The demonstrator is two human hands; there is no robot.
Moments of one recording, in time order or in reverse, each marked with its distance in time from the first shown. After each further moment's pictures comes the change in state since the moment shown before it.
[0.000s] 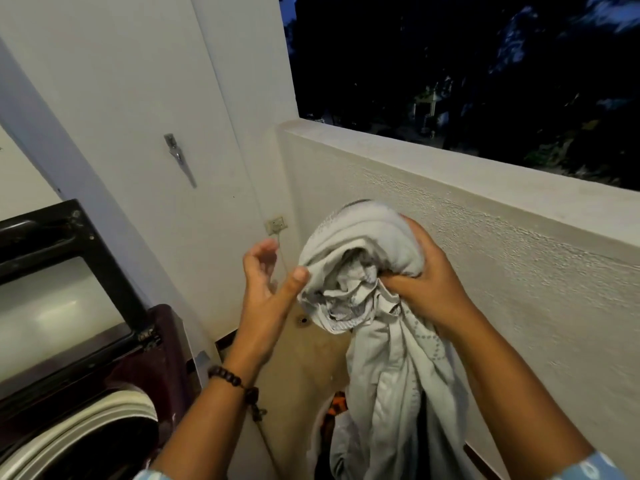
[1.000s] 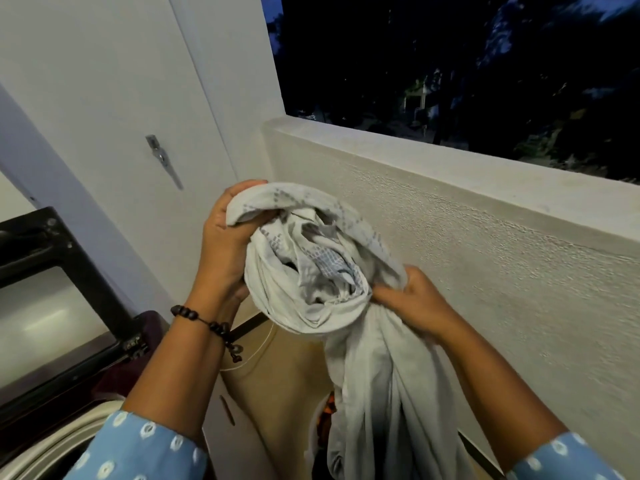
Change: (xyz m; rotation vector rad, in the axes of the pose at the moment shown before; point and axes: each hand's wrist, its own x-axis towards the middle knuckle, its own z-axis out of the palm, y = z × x) left_hand 0.064 0.048 -0.004 -0.322 0.021 0.113; right_hand -0.003 0.043 -0.016 -0.111 -0.075 0.253
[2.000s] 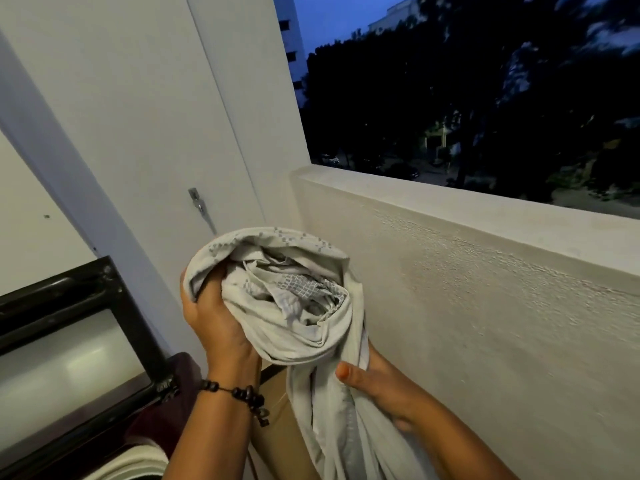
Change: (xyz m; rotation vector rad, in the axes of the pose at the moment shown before) left_hand -0.022 0.008 -0.020 -0.202 0.657 0.067; right_hand -0.021 -0.018 0.074 0.422 -0.383 0.102
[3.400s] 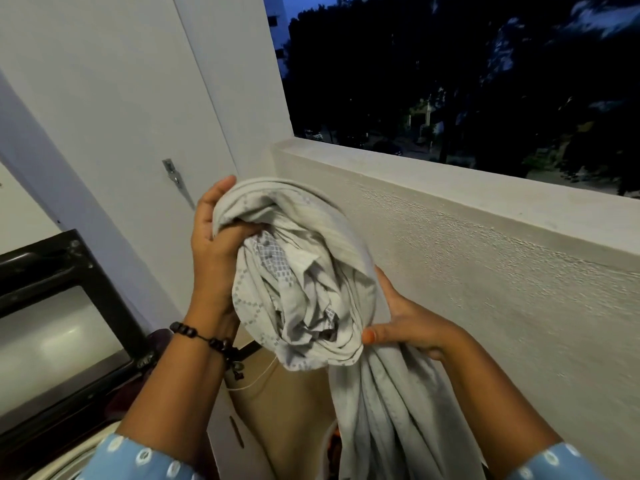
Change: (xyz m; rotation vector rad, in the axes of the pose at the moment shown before) left_hand -0.001 0.018 0.033 0.170 -0.536 0.070; right_hand -0.003 -0.029 -0.063 -0.301 -0.069 -0.023
